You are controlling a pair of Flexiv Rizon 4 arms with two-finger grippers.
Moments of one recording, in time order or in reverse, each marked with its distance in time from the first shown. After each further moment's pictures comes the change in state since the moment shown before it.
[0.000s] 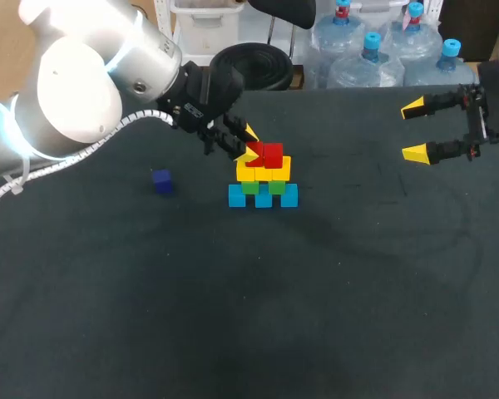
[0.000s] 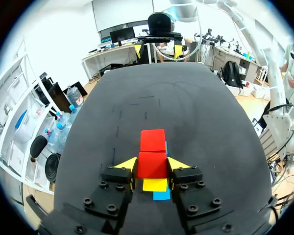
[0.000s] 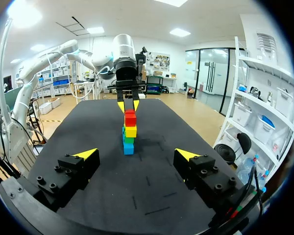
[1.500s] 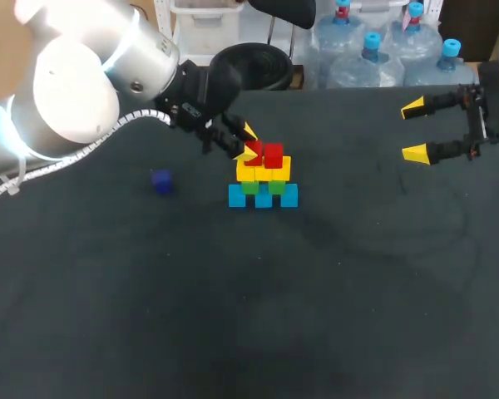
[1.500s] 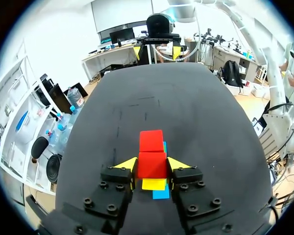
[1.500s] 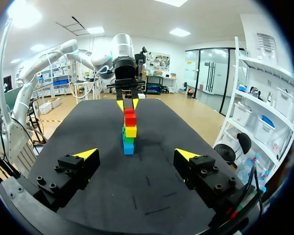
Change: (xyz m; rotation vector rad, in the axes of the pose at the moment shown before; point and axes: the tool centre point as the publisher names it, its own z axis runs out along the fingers) left arm -0.001 -0.002 -0.005 -0.007 -0.001 0.008; right arm 0.000 0.000 0.000 0.000 0.000 0.000
